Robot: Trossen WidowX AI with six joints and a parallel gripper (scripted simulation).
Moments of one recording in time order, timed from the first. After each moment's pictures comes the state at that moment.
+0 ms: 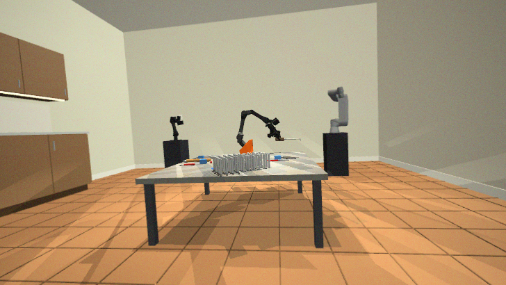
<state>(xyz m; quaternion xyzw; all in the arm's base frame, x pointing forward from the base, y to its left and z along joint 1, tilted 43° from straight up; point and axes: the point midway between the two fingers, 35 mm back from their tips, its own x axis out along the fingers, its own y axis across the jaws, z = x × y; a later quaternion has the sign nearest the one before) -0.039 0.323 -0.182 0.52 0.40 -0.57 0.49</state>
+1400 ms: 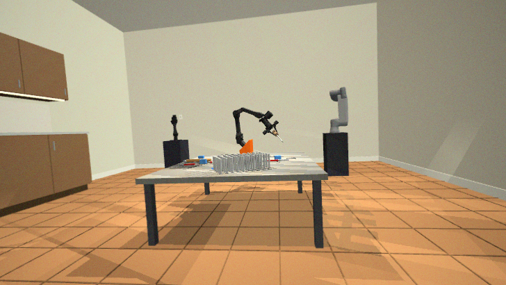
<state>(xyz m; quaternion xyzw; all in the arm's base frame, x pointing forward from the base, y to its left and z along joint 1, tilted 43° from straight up) 0.095 0.333 -0.110 0.74 -0.01 -0.67 0.03</state>
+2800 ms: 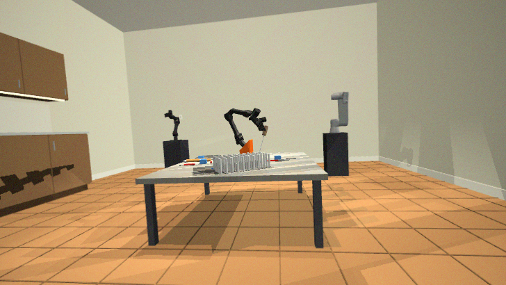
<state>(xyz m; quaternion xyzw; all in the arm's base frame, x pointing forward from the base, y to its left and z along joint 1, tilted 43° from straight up) 0.223 0.283 -0.031 0.61 -0.40 -0.47 -0.50</state>
